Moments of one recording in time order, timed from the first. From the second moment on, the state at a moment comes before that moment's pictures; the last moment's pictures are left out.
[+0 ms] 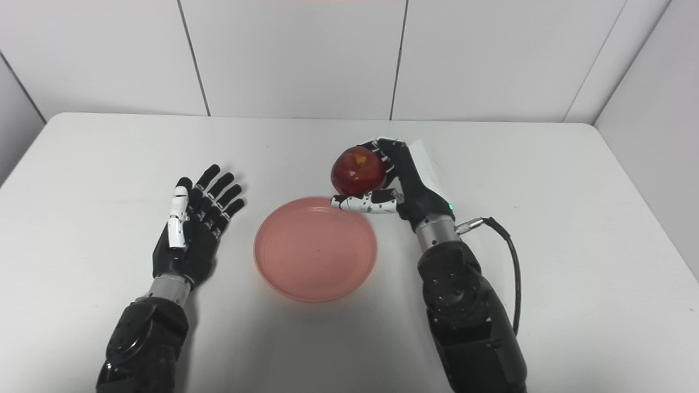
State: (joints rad) left arm -0.12 -0.09 0.07 -0.05 -0.36 0.24 -0.06; right arm -0.30 -0.12 0.26 -0.30 -0.52 0.43 0.10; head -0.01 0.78
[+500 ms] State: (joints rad) left arm -0.12 -0.09 0.07 -0.06 -0.36 0.24 -0.04; right arm -0.26 -0.09 0.30 -0.25 -0.52 0.38 0.11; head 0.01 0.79
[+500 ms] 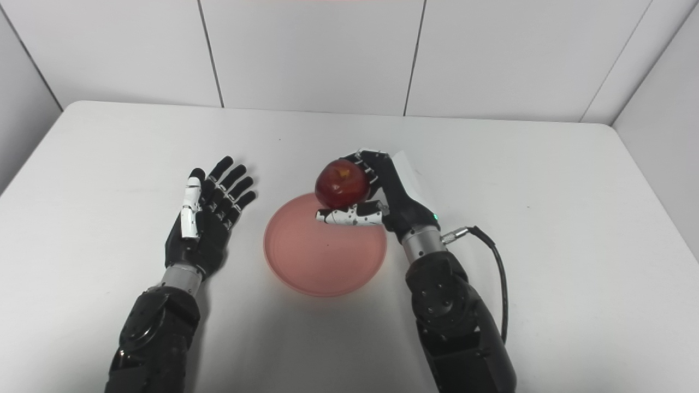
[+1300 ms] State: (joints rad) left arm -0.12 -0.09 0.07 -0.06 -0.34 0.24 -0.04; right arm -0.22 -0.07 0.36 -0.14 -0.53 0.36 0.10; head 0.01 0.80
